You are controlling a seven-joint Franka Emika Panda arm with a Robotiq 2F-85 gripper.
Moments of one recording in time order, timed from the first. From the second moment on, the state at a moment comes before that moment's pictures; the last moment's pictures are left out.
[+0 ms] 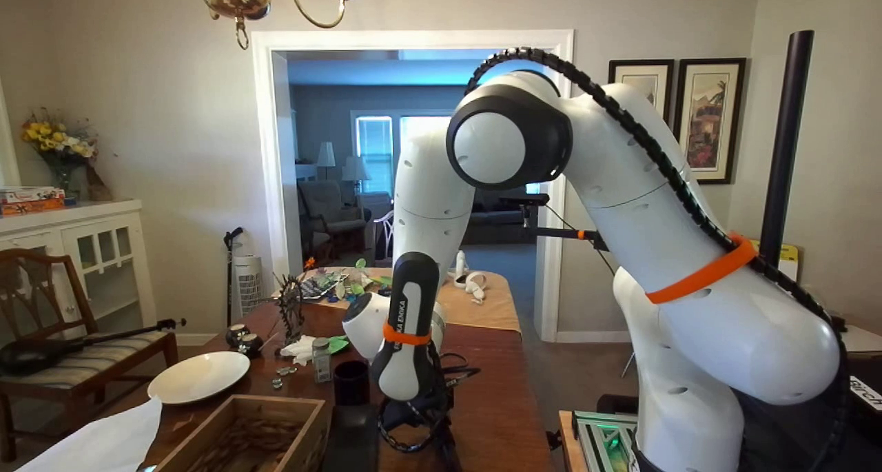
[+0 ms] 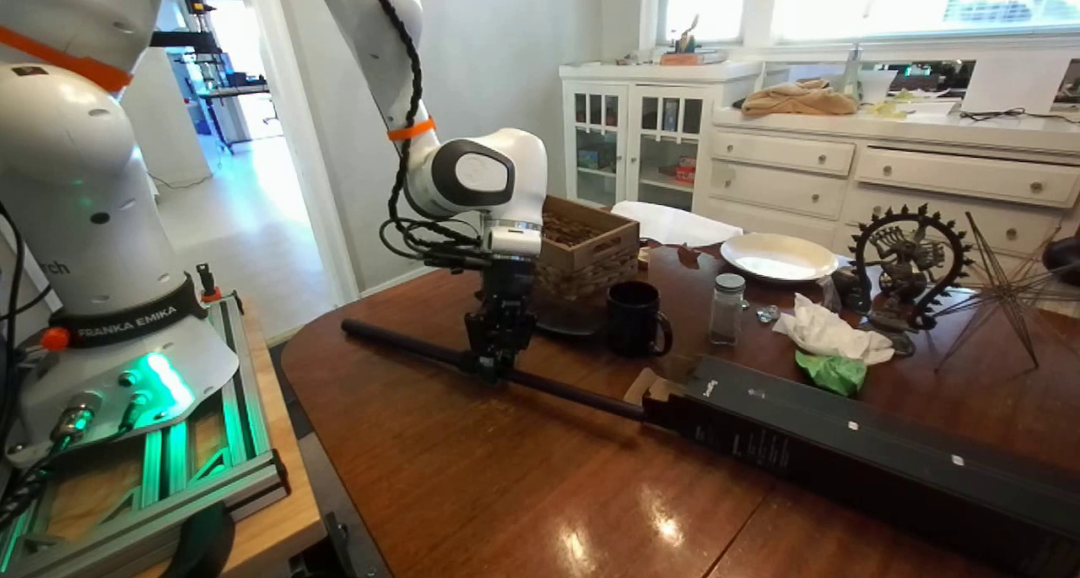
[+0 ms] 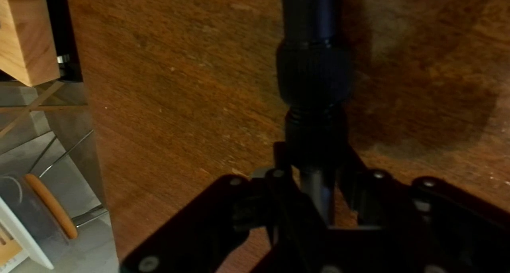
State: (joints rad) arm 0.28 0.56 -0.59 -2.38 -0.21 2.56 1.16
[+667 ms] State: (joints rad) arm 0.25 0.57 -0.58 -2.37 -0.27 2.56 1.20
